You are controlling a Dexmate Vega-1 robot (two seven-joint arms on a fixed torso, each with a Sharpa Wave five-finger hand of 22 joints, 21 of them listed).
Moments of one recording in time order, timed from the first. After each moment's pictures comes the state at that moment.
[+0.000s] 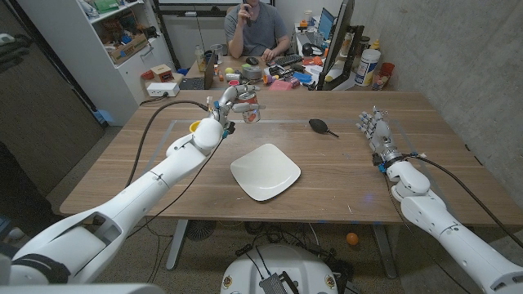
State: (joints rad) left arm 0.66 0.57 0.59 -1.60 -0.05 0.13 0.27; left_hand 1.17 -0.11 0.14 -0.11 0.24 0.74 -0.33 0.46 0.18 0.87 -0.04 0.28 0.24 1.01 0.04 0.24 0.23 0.84 -0.04 0.52 0.18; right arm -1.01 -0.59 -0.26 -1.37 0.68 0.39 0.00; right_hand 0.06 0.10 0.17 0.15 0.24 0.06 0.12 0.19 0.18 0.11 0.10 0.20 0.18 0.00 0.04 0.17 0.17 0.04 -0.04 0.36 0.19
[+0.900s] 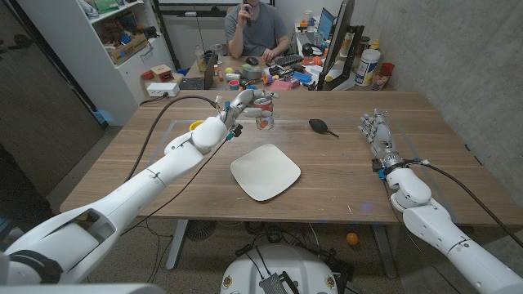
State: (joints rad) left arm 0.65 0.63 0.63 -1.65 -0.06 0.01 0.07; left_hand 1.17 -0.11 0.13 -0.11 0.24 0.76 -0.33 0.44 0.18 0.87 -0.04 0.27 0.25 1.01 0.04 0.24 0.23 0.84 -0.04 0.52 0.18; right arm -1.15 -0.62 -0.24 -1.56 0.62 0.38 -0.14; right_hand 0.06 0.10 0.17 0.15 0.24 0.06 0.12 0.19 0.18 0.11 0.10 0.20 0.18 0.00 0.04 0.17 0.17 0.04 -0.04 0.36 0.19
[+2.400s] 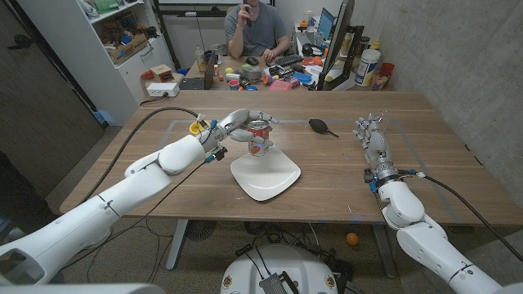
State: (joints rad) left arm 0.93 0.88 0.47 -1.92 -0.12 -0.09 -0.05; left_hand 1.17 -0.11 0.13 -0.11 0.23 0.76 -0.33 0.43 0.19 0.87 -0.04 0.26 0.26 1.01 0.04 0.23 0.24 0.84 -0.04 0.51 0.18; right arm -1.29 -0.59 -0.24 -1.74 0.49 0.38 -0.28; right_hand 0.06 0.10 0.17 0.15 0.24 0.06 0.12 0.19 0.18 0.11 0.10 0.20 0.18 0.00 0.04 0.17 0.17 0.05 -0.04 0.35 0.19
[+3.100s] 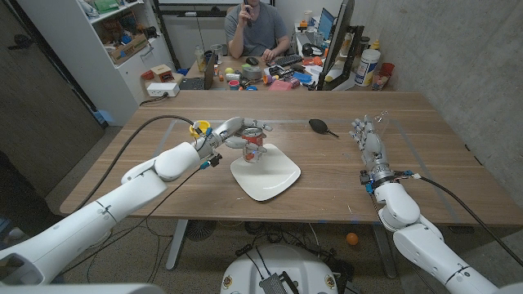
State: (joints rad) left arm 0.93 0.86 0.48 -1.83 -0.12 -0.14 -0.07; left_hand 1.17 -0.11 0.12 -0.11 0.23 0.76 -0.33 0.42 0.19 0.87 -0.04 0.25 0.27 1.00 0.04 0.23 0.24 0.84 -0.04 0.51 0.18; right arm -1.29 -0.58 -0.25 -1.76 0.47 0.37 -0.30; right_hand 0.06 0.10 0.18 0.15 0.23 0.06 0.12 0.19 0.18 0.11 0.10 0.20 0.18 0.00 0.04 0.17 0.17 0.05 -0.04 0.35 0.19
